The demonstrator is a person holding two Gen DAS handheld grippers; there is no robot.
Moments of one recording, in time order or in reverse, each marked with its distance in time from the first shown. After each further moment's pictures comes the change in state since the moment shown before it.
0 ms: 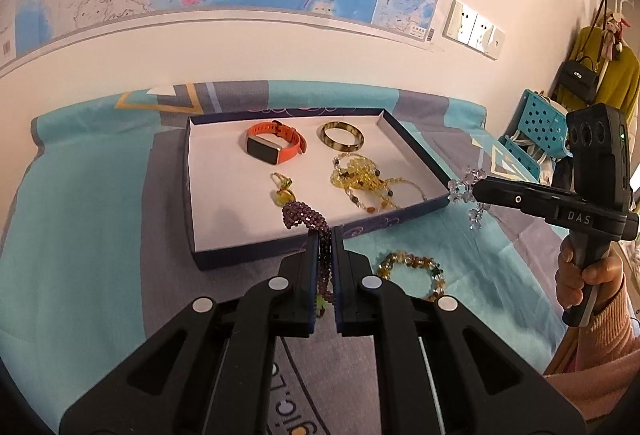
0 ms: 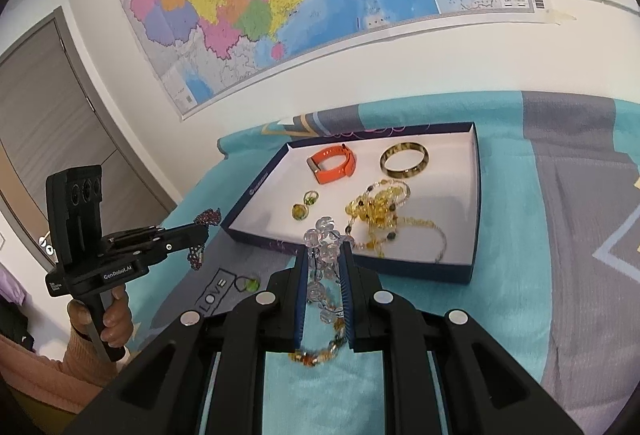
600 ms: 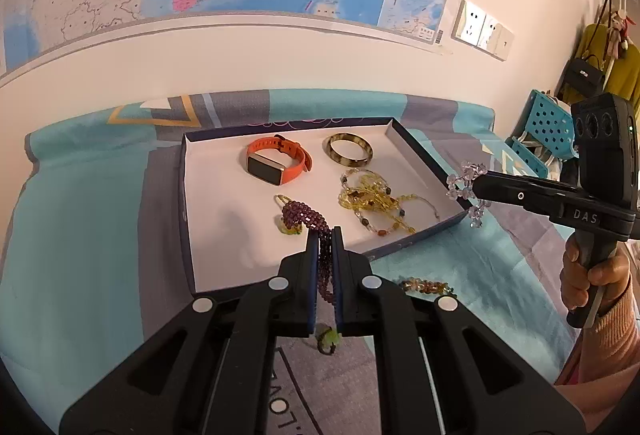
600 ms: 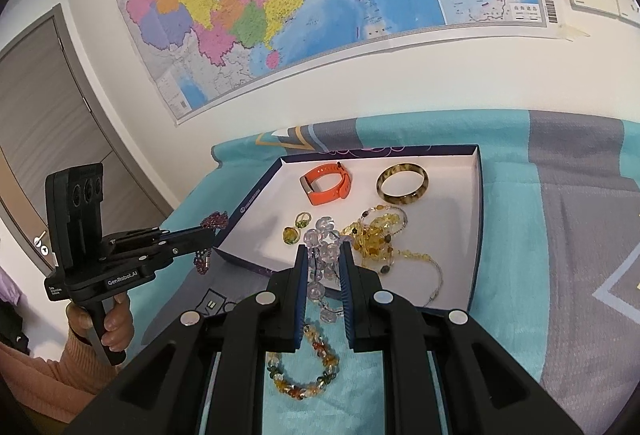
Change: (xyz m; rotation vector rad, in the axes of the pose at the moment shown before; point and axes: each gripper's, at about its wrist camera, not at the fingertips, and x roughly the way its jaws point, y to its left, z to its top) left arm 0.020 0.003 0.021 0.014 0.008 0.014; right arm 0.016 -0.003 0.022 -0.019 -0.004 -0.008
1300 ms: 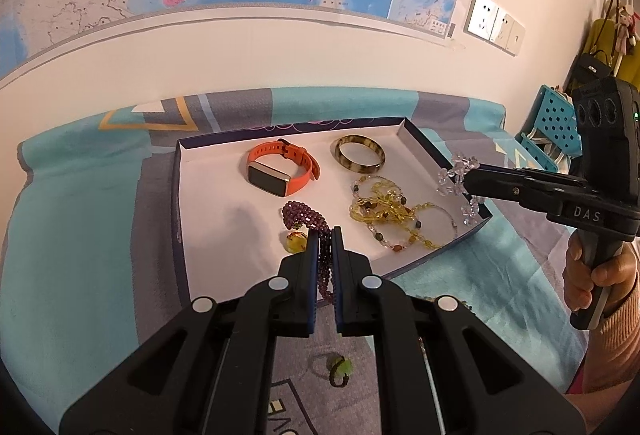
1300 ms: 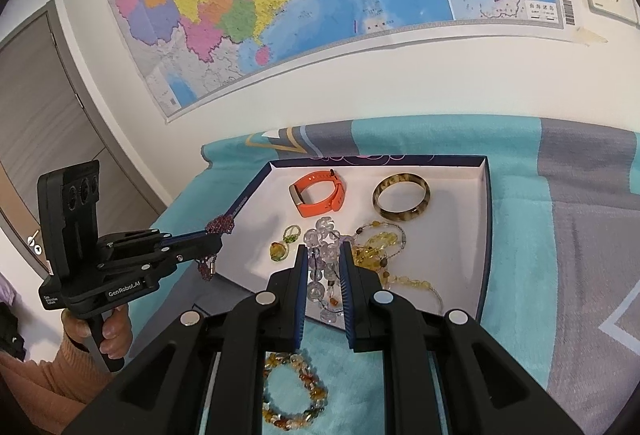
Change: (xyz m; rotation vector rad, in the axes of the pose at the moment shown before) left arm 0.029 0.007 0.014 0.012 0.026 0.014; right arm 0.028 -0.006 0.020 -0.001 0.026 -0.020
